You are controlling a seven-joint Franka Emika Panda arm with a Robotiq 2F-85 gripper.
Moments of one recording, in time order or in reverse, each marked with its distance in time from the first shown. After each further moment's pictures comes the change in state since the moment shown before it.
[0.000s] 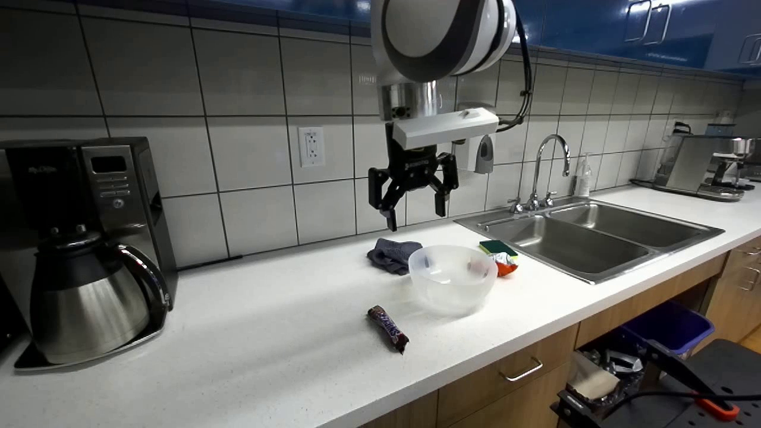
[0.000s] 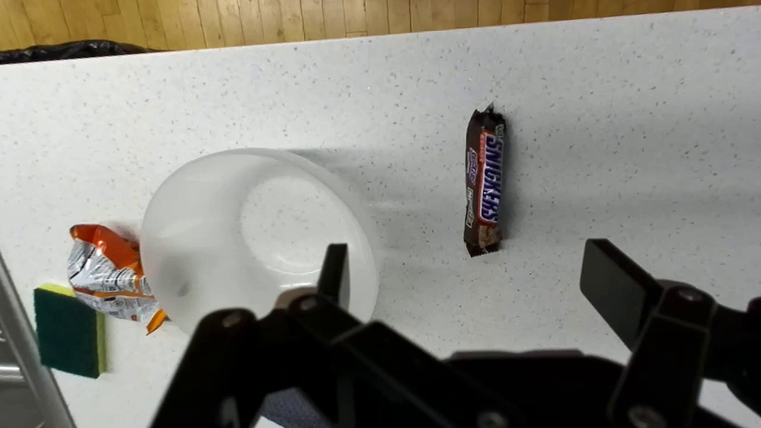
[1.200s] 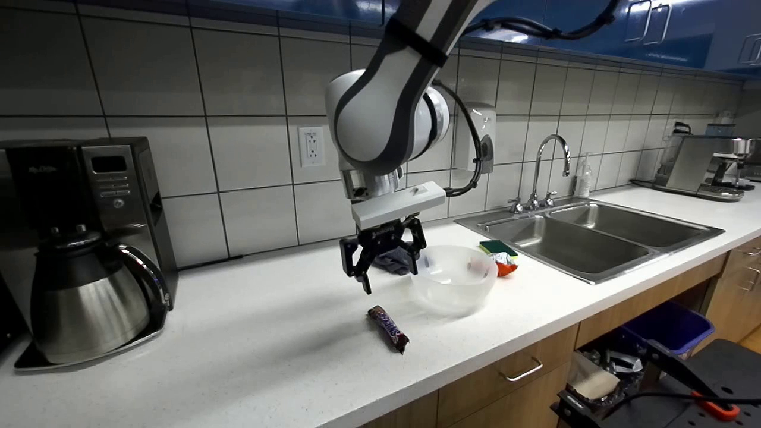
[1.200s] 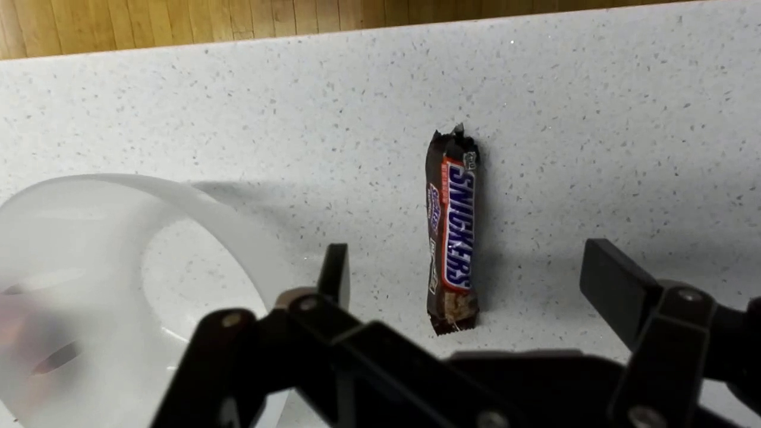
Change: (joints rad) arm 0.159 0.380 -0.114 0.212 -0.049 0.026 0.085
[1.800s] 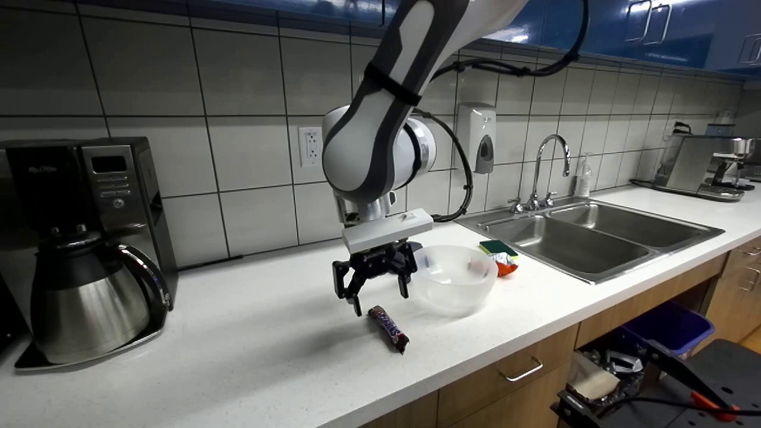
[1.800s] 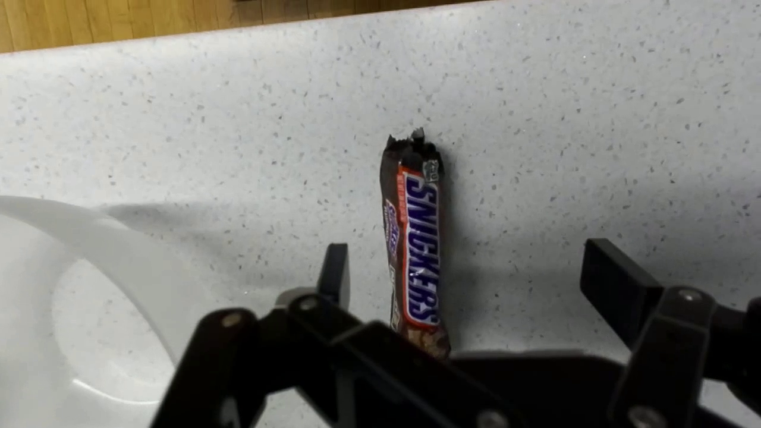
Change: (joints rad) arm 0.017 0.138 -0.015 0.086 0.079 0.029 -0.041
